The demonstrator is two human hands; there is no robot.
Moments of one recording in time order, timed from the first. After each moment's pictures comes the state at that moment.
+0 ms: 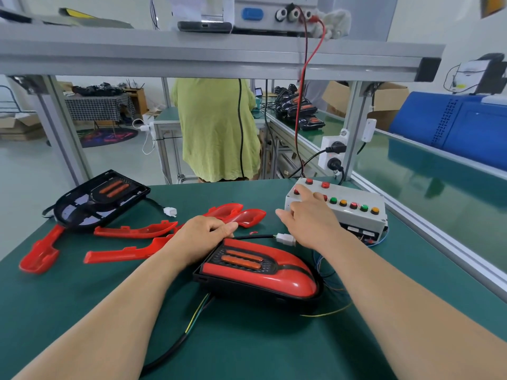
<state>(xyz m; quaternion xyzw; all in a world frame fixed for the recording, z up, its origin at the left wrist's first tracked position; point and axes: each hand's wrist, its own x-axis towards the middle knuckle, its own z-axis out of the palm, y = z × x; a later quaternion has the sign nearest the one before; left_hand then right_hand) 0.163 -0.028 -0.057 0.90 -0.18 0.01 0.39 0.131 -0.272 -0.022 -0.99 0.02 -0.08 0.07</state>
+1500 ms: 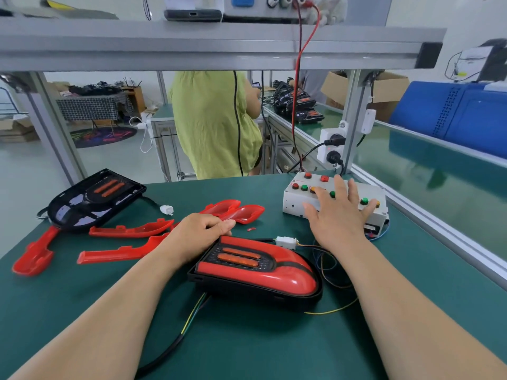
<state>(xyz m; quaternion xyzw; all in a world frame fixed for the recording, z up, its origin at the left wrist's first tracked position) 0.166 -0.026 -0.059 0.90 -0.17 0.00 0.39 0.126 -0.311 -0.051 -0.97 0.17 -0.17 0.08</state>
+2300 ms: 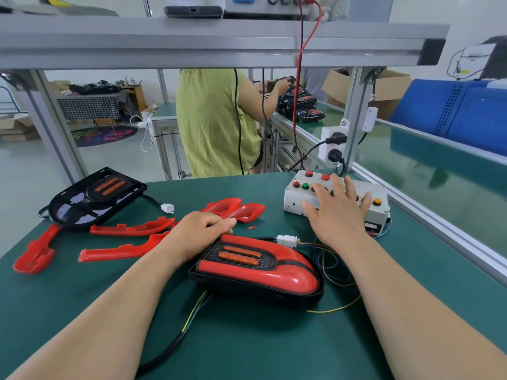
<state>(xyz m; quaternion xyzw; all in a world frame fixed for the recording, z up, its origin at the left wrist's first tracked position) 0.164 -0.027 -0.056 0.90 -0.17 -0.01 0.40 0.130 -0.314 -0.049 -0.97 0.14 -0.17 0.06</state>
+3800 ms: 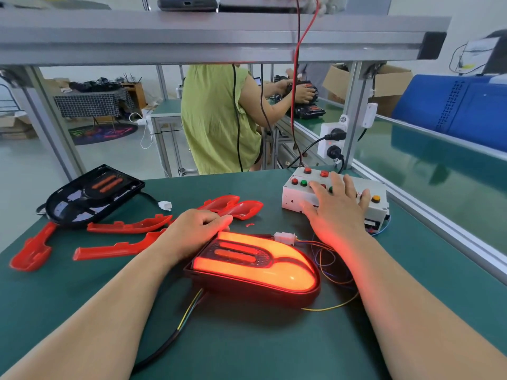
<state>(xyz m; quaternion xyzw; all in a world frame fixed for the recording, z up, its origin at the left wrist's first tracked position) 0.166 -0.027 -0.057 0.91 -0.17 0.00 0.38 0.128 -0.317 -0.050 -0.98 0.14 -0.17 0.04</state>
